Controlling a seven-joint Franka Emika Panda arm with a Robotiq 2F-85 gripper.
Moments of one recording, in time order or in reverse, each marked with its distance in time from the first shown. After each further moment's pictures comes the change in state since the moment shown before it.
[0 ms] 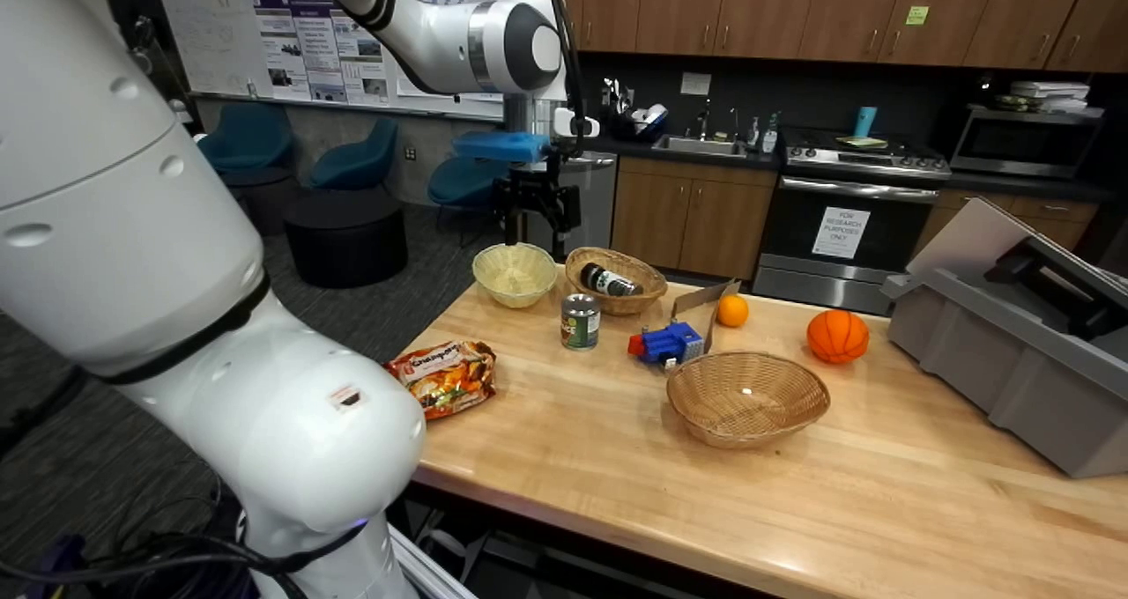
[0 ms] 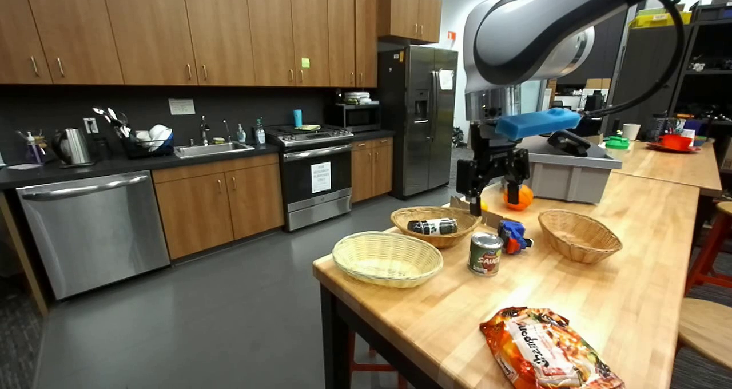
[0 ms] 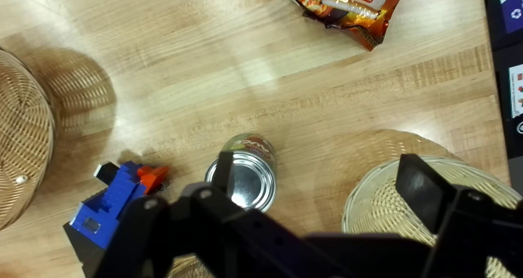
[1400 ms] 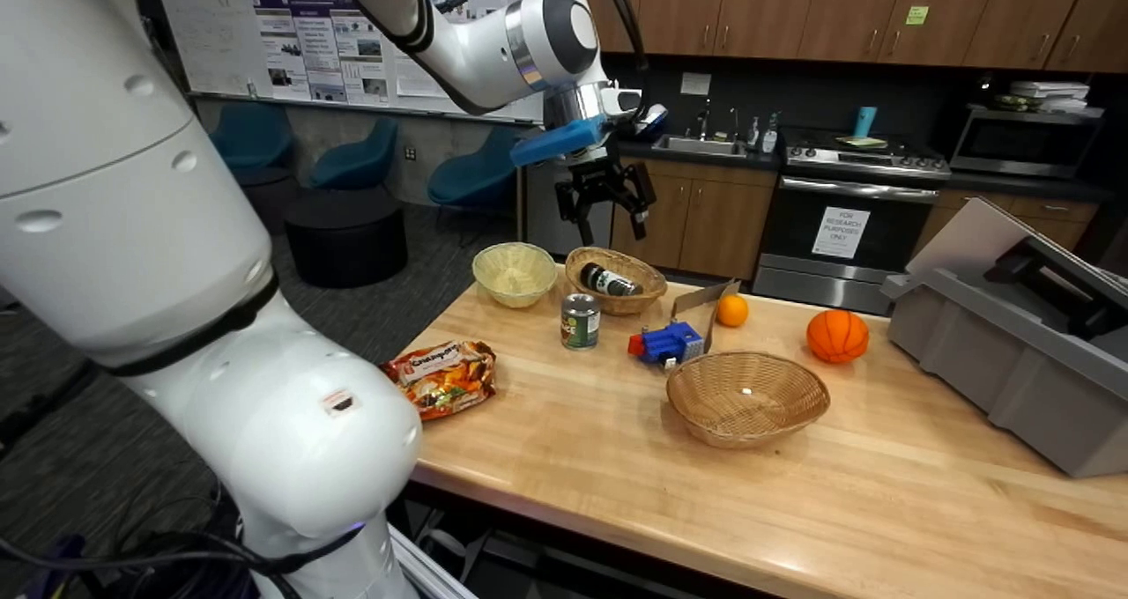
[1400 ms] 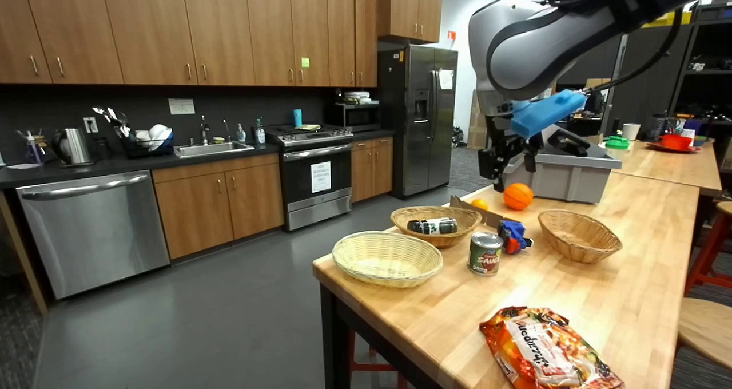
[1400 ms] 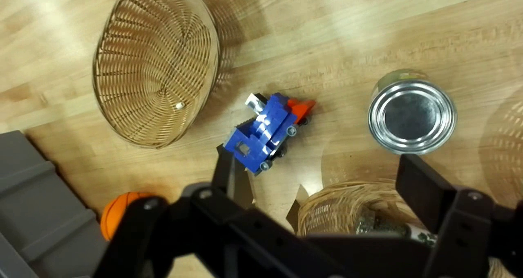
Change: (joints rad) arm -0.053 0.048 -0.050 0.062 -0.357 0.052 0.058
